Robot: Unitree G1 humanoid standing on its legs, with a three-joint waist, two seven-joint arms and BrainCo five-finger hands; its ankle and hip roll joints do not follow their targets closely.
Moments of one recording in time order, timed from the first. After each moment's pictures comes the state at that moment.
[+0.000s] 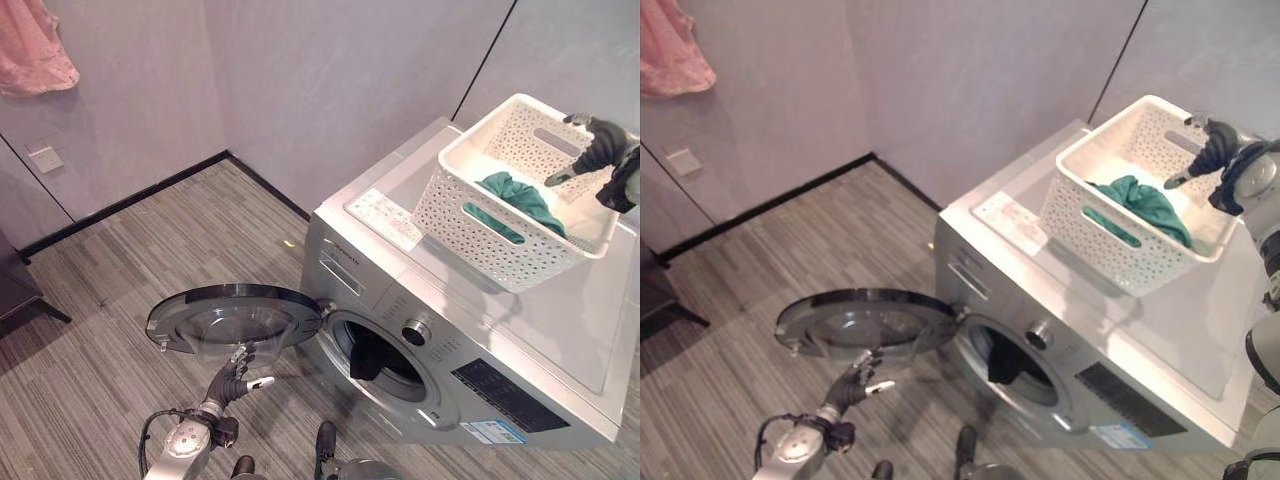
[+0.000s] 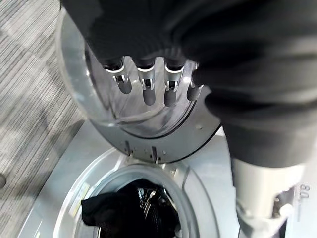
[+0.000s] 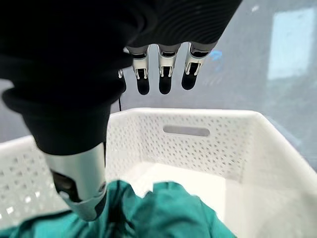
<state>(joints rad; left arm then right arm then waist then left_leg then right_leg) 0.16 0.42 -0.32 0.39 -0.35 -0.19 -0.05 -1.22 -1.08 0.93 1.06 0.02 -0.06 0.14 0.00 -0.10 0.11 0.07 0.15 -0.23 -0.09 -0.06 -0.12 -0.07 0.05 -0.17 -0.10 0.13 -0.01</state>
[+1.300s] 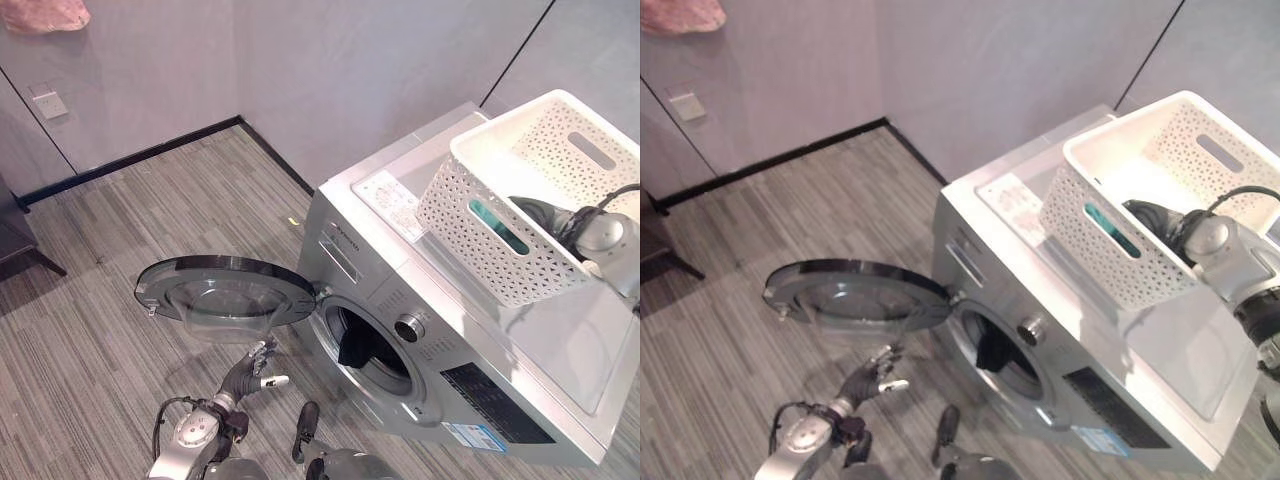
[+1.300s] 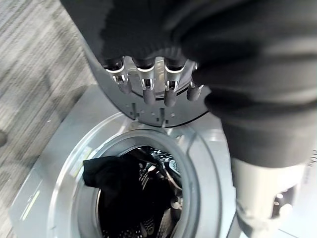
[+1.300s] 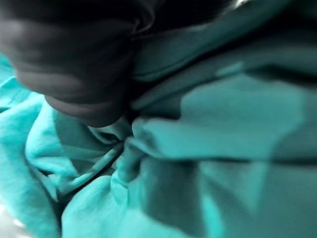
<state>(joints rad) 0.11 0.43 -0.36 0.35 -0.36 -0.16 -0.13 -0.90 -1.09 0.76 0.63 0.20 0.04 0.38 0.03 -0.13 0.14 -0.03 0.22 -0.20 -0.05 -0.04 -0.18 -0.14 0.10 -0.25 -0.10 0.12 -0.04</state>
